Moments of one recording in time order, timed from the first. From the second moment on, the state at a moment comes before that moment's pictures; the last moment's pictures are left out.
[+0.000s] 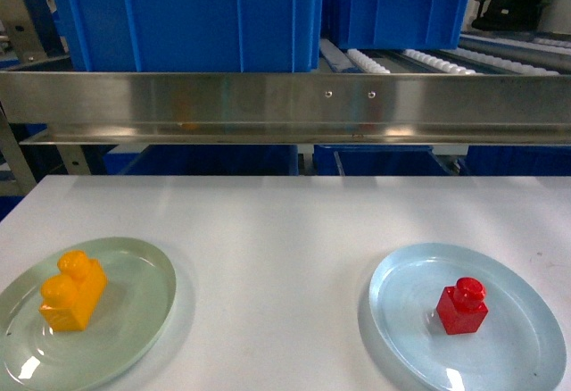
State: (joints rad) left arm 0.00 0.01 0.02 0.00 0.00 -0.01; right arm 0.00 0.01 0.01 0.00 0.00 0.00
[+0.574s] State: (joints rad) left arm 0.00 0.01 0.02 0.00 0.00 -0.01; right arm 0.00 0.01 0.01 0.00 0.00 0.00
